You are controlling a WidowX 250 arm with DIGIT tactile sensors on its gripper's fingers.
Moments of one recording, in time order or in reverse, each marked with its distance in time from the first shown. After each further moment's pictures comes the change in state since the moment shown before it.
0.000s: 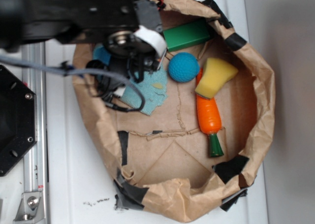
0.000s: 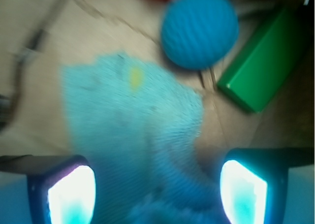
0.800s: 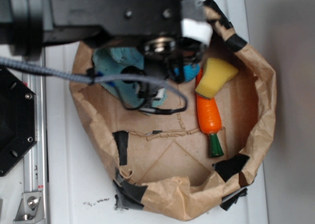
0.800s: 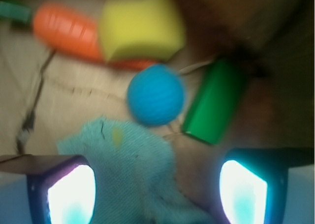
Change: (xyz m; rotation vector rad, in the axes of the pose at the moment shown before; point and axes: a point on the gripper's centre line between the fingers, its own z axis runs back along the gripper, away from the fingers) arm 0.034 -0.006 0.034 0.072 -0.065 0.110
